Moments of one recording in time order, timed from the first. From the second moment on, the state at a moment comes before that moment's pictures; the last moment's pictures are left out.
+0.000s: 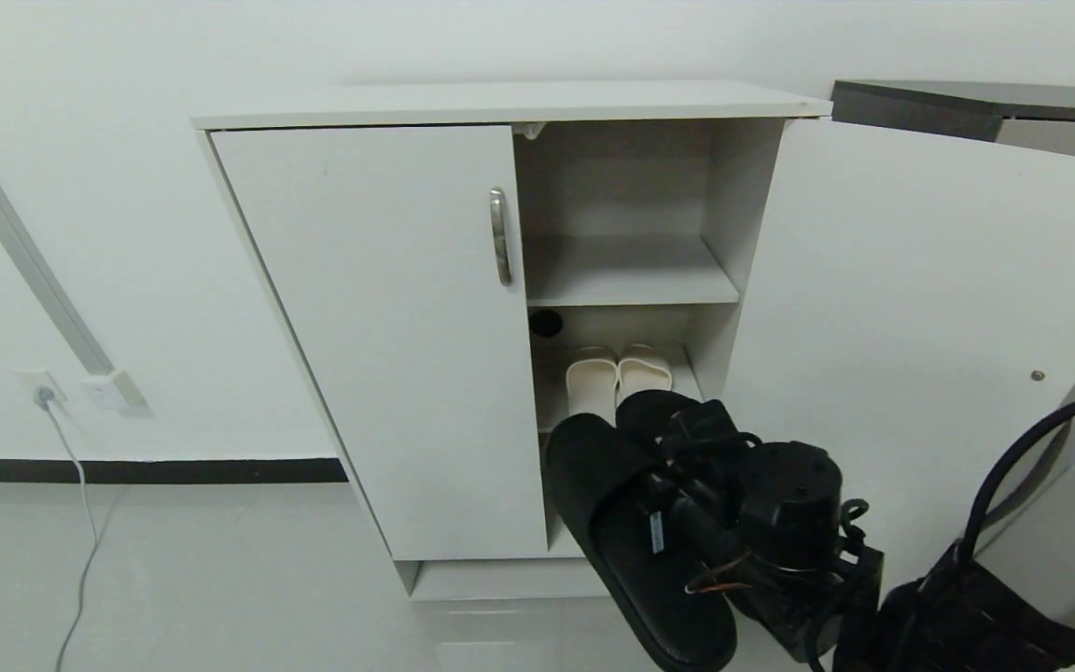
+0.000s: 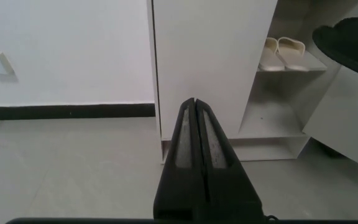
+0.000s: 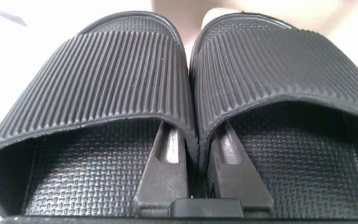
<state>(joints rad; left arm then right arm) 0.00 0.00 0.00 0.00 0.01 -0.01 0.83 2.04 -0.69 -1.19 -0.40 0.03</state>
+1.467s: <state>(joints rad) 0.00 0.00 0.00 0.00 0.01 -0.01 0.86 1.98 -1.50 -0.19 -0.78 0.25</state>
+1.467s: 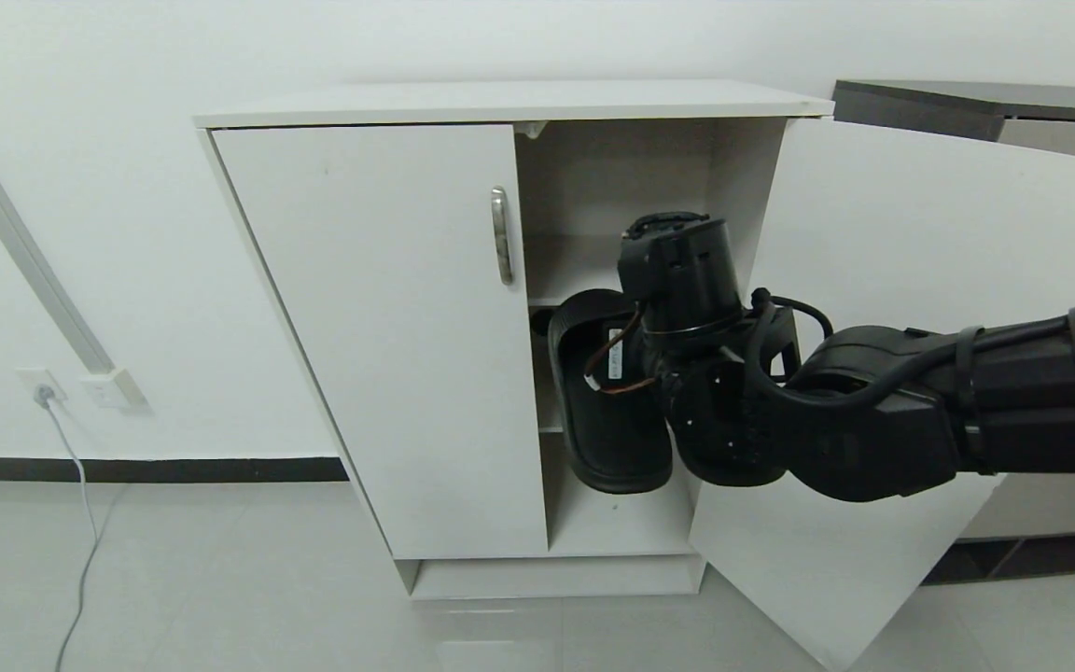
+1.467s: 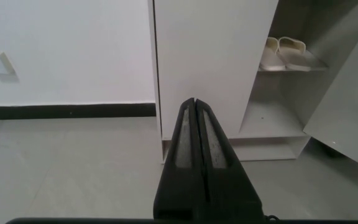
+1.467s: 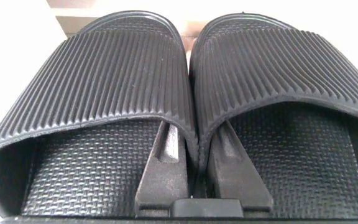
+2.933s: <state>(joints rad) 0.00 0.00 0.00 0.00 0.01 -0.01 0.83 2.02 -1.54 -0.16 -0.77 0.25</state>
